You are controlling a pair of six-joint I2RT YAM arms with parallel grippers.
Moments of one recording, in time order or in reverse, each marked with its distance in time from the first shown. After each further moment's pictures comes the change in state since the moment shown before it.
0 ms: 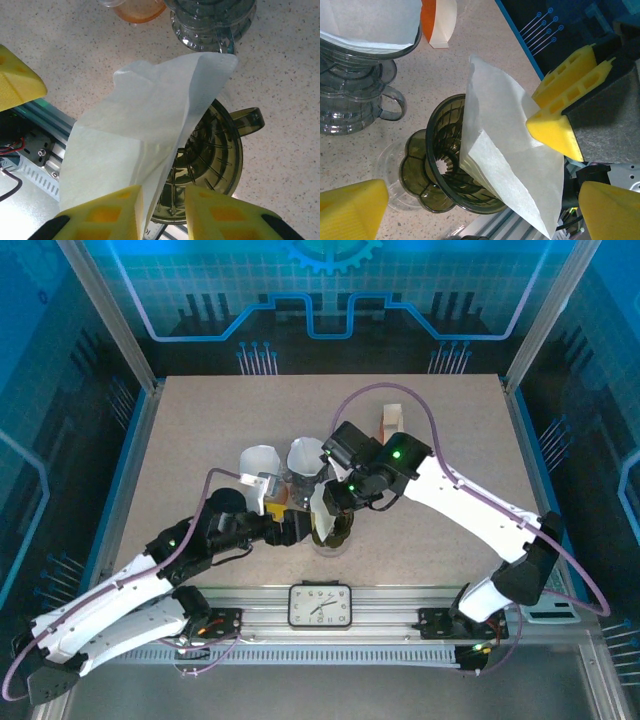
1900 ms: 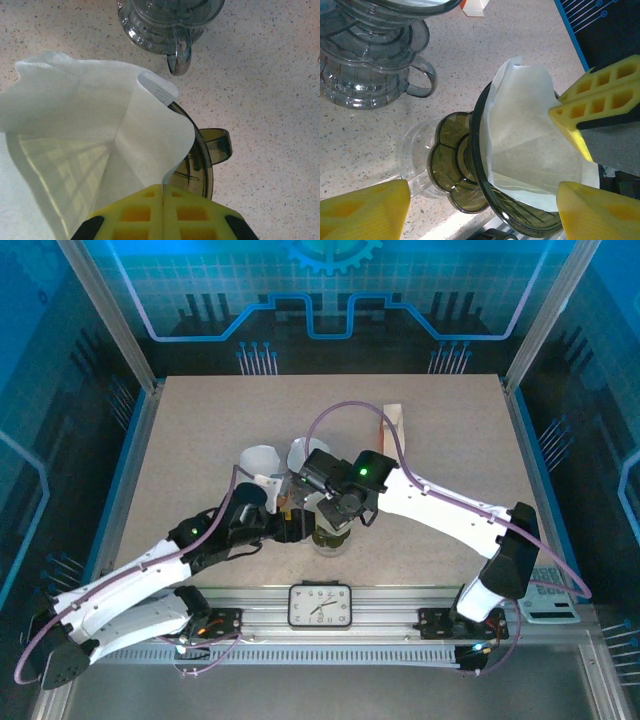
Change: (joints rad) left arm 0.015 0.159 0.000 -0.011 -0.014 -0.010; right arm 0.111 0.089 -0.048 -0.008 0.320 -0.143
